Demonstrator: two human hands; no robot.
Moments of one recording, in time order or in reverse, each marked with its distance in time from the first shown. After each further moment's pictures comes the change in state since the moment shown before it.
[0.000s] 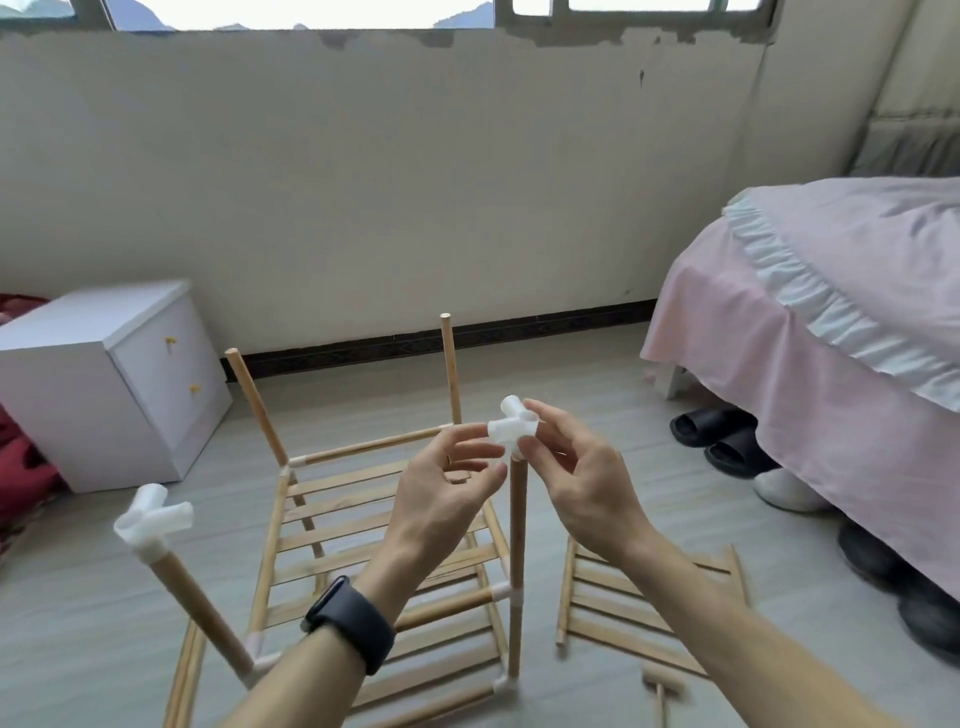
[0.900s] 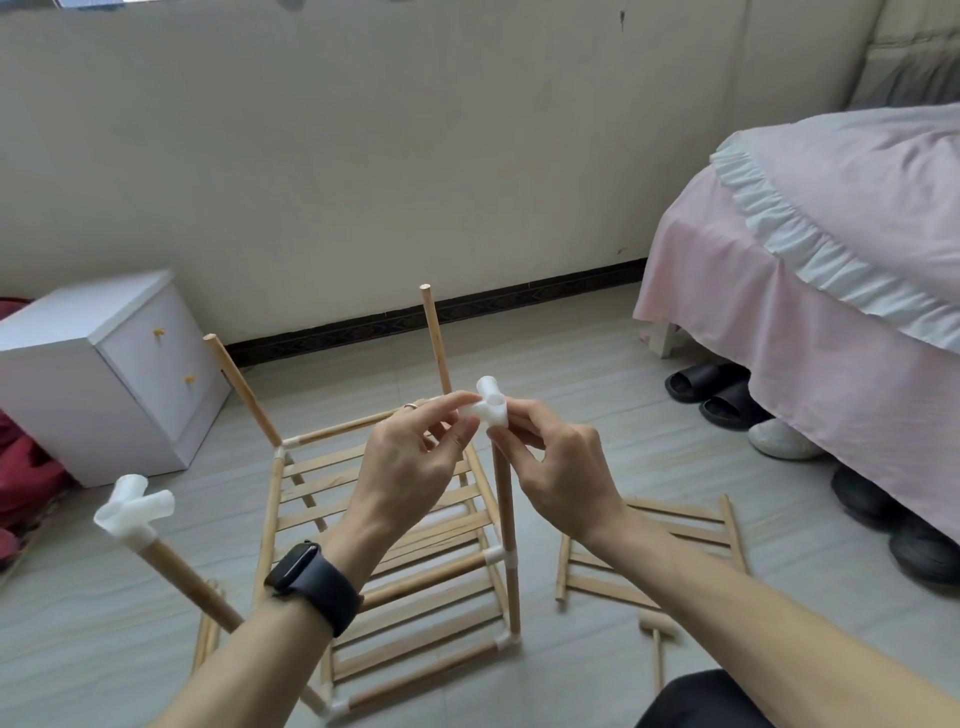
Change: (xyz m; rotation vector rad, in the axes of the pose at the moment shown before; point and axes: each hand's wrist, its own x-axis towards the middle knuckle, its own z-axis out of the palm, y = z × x) left_hand -0.001 0.009 -0.007 0.426 0.031 0.246; right_hand -0.016 0.014 0.007 -0.237 0.105 -0.253
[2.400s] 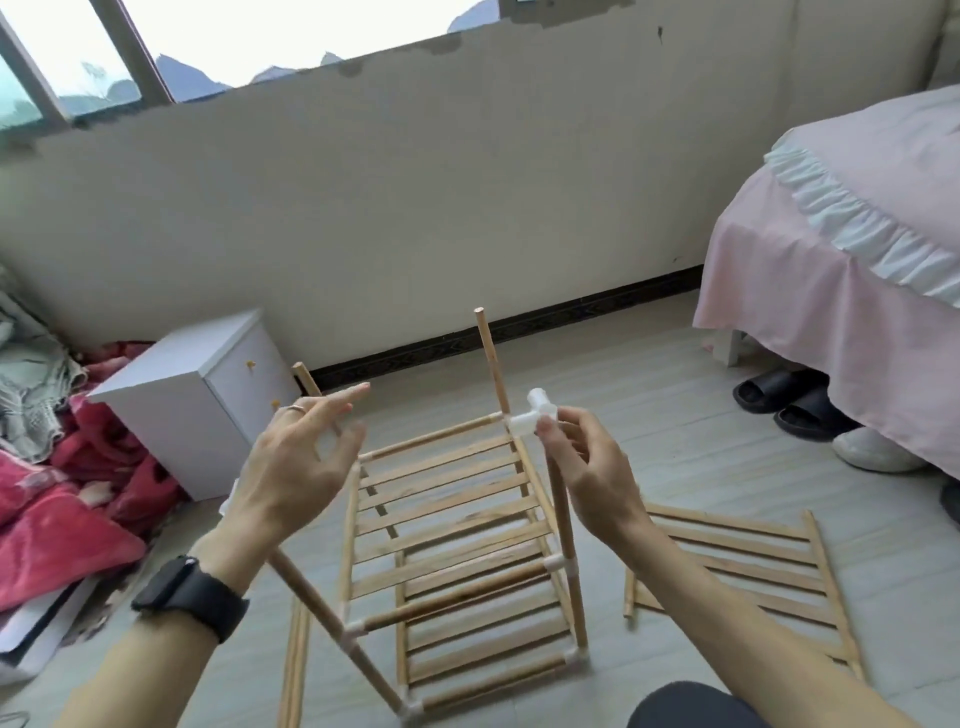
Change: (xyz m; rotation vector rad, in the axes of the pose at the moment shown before) left_hand -0.016 -0.039 -0.148 0.515 0.078 -0.008; right_hand -0.003 -0.014 0.019 0.435 -0.051 0.464
